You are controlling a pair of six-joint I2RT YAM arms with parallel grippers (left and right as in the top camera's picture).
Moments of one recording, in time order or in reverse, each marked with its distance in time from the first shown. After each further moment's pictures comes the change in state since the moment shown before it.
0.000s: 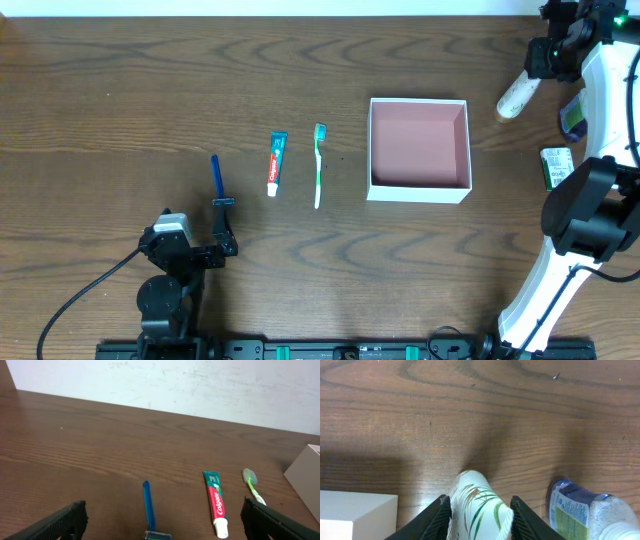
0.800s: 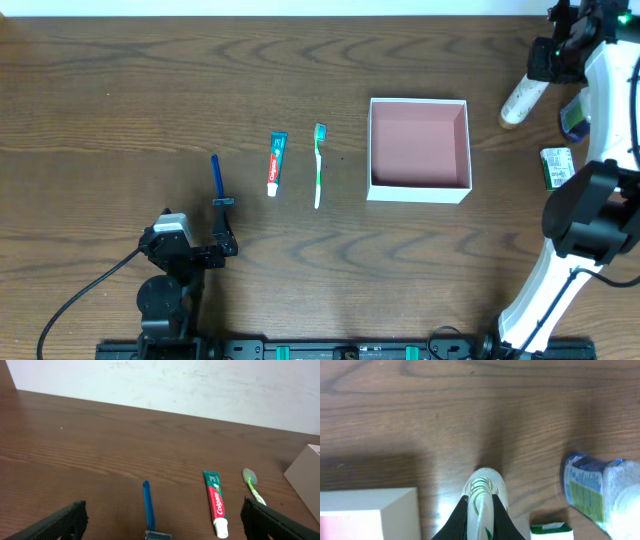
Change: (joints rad) left arm 0.000 0.000 0.000 0.000 0.000 0.000; right arm 0.000 -0.028 0.021 -0.085 -0.027 0.134
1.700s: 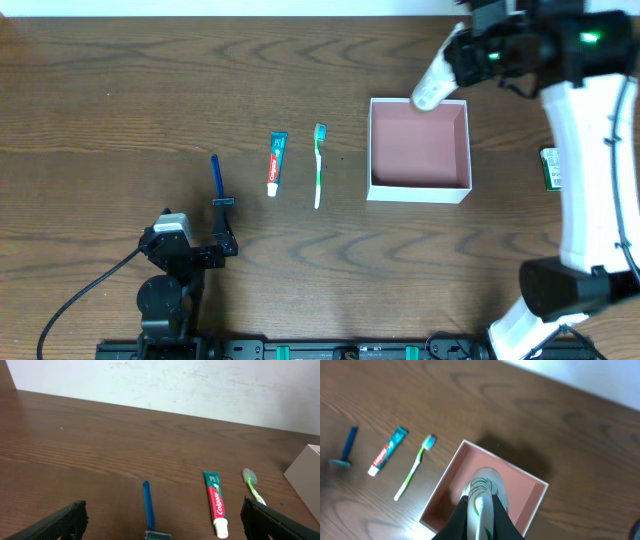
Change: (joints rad) left arm 0.000 0.000 0.000 0.000 0.000 0.000; right arm 0.401 -0.328 0.049 -0.203 -0.120 -0.107
